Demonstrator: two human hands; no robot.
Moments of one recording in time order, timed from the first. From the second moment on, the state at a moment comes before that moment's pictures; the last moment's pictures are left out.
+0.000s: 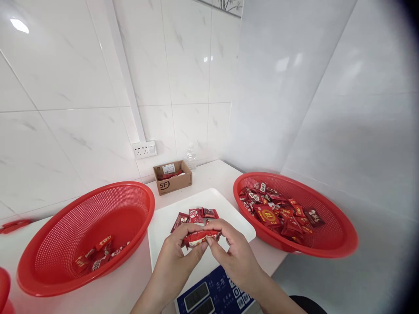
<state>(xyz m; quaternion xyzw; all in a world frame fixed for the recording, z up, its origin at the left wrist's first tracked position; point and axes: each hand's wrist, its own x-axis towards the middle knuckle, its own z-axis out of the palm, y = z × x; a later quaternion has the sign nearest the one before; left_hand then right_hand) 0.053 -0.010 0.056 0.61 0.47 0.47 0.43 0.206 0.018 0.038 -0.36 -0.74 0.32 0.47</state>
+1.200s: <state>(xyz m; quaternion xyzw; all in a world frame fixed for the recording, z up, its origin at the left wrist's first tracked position) 0.055 -0.019 0.059 0.61 0.47 0.50 0.39 0.208 0.008 0.043 -0.36 -0.71 0.42 0.43</state>
